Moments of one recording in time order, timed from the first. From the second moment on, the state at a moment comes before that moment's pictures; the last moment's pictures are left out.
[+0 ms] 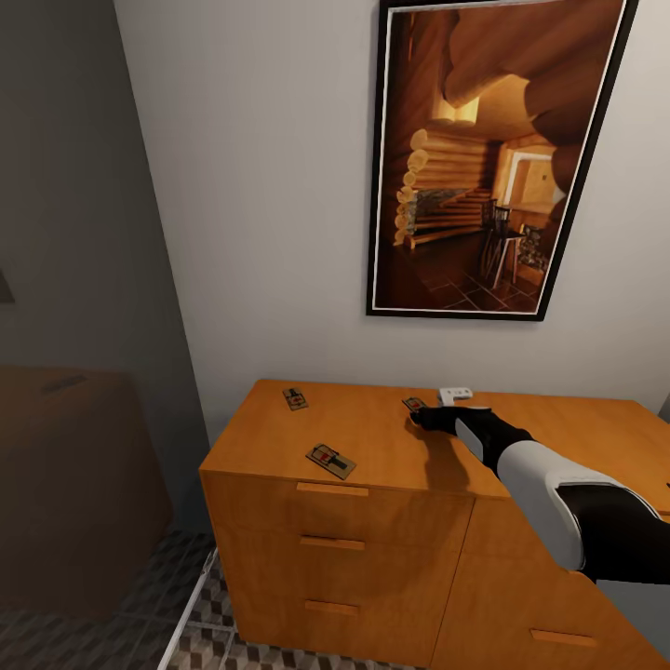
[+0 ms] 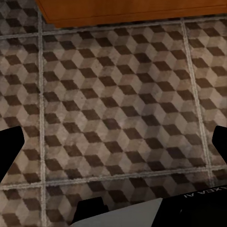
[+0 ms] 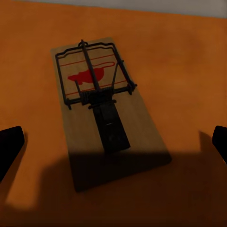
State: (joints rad) left arm -0.04 -0.05 -0.23 -0.27 -0.01 -0.35 0.07; right arm -1.18 -0.06 0.04 -0.11 0.01 0.21 0.16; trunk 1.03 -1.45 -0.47
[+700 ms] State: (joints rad) left arm -0.04 -0.05 -0.23 -0.27 -0.01 -0.35 0.07; right arm -1.18 -0.06 0.04 -0.09 0.01 0.20 0.16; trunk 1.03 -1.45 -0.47
